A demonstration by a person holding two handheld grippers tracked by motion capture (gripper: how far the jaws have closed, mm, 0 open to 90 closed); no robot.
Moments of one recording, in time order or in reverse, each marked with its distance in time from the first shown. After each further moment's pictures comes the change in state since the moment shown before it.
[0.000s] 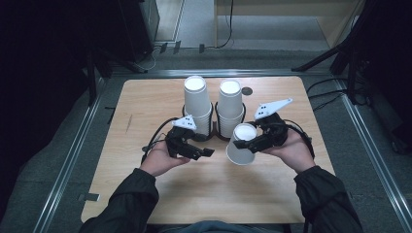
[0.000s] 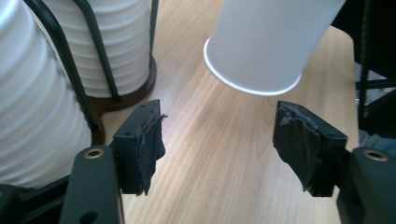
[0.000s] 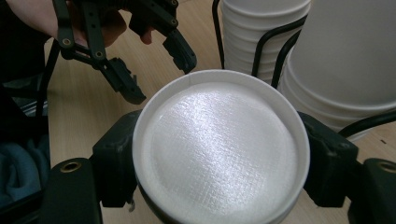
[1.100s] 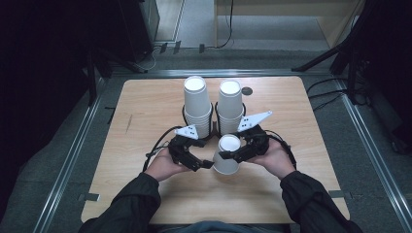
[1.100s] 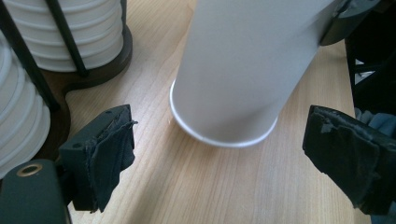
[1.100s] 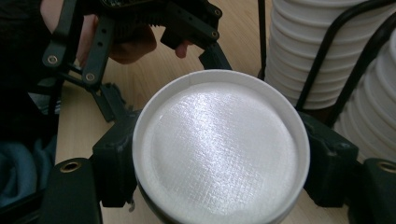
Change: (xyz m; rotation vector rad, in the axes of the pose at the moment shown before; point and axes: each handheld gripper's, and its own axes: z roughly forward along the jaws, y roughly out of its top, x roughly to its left) left arm 0.004 -0.025 0.022 0.027 -0.063 0.035; right arm 0.008 -0.019 0.055 -0.024 0.112 -0.021
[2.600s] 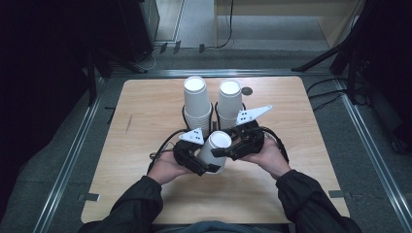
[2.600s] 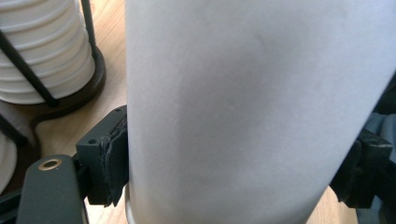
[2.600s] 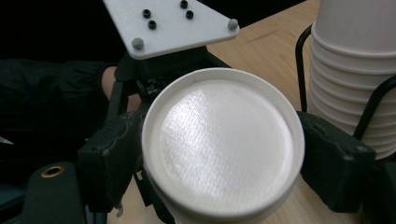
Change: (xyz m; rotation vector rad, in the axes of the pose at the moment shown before) left arm -0.018 0.008 0.006 -0.024 -0.027 0.065; right arm 0.010 0.022 -0.002 -0.136 0.145 0.058
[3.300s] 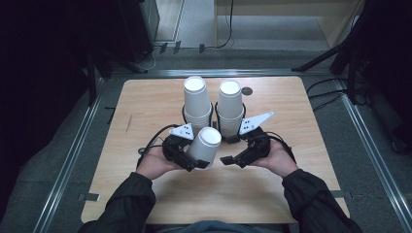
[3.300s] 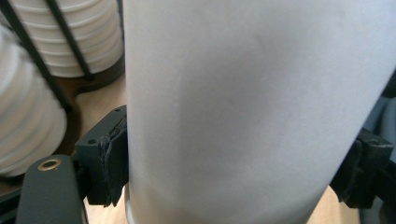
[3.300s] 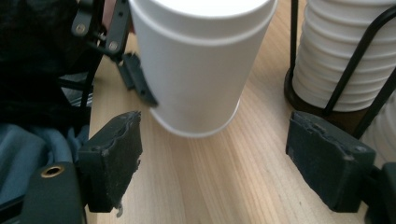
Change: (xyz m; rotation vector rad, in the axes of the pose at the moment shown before) left arm 0.011 -0.003 -0.030 0.063 0.041 -0.001; right arm -0.005 -0.023 -0.007 0.142 -0.046 -0.063
